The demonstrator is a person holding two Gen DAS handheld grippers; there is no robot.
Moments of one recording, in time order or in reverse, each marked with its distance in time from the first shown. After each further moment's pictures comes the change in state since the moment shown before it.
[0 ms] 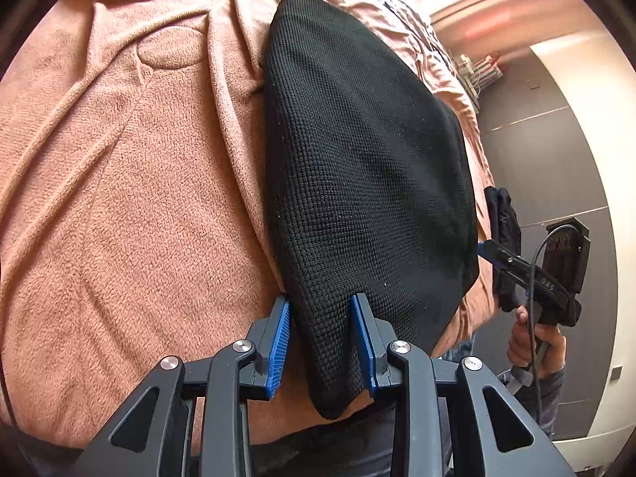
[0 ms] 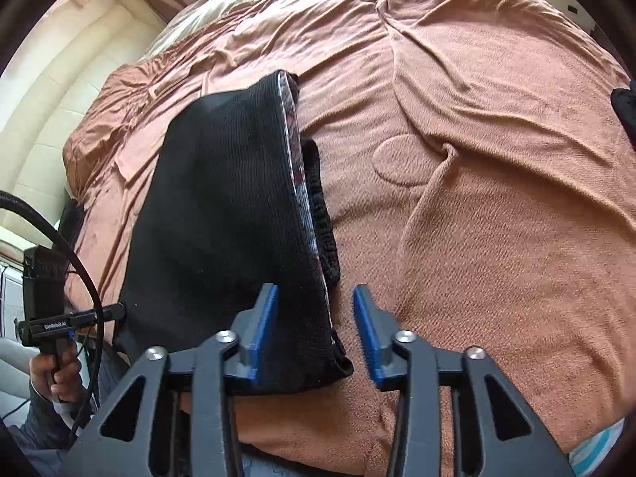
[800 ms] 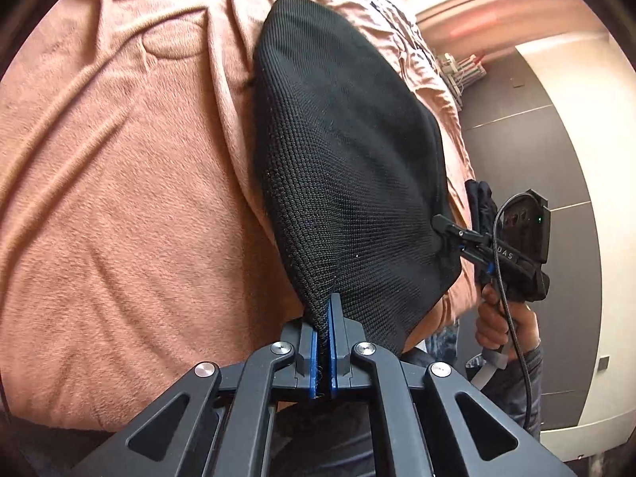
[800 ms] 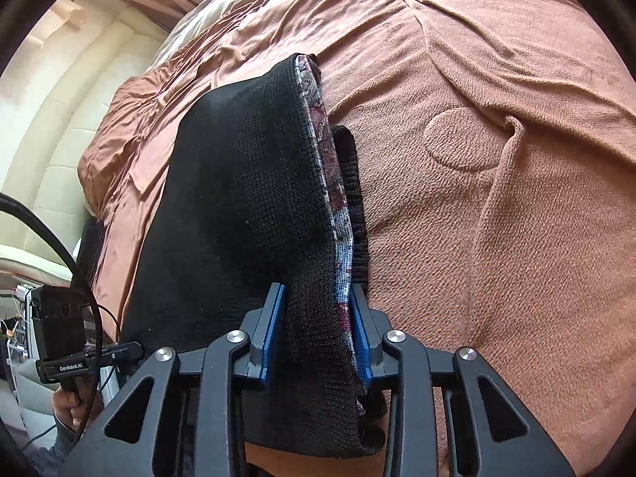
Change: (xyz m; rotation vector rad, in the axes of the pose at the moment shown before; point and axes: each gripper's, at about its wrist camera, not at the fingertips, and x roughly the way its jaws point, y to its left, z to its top) left arm -0.024 0.008 -0.008 0.017 0.004 -0.064; right arm 0.049 0.000 0.000 0.087 0.041 0.107
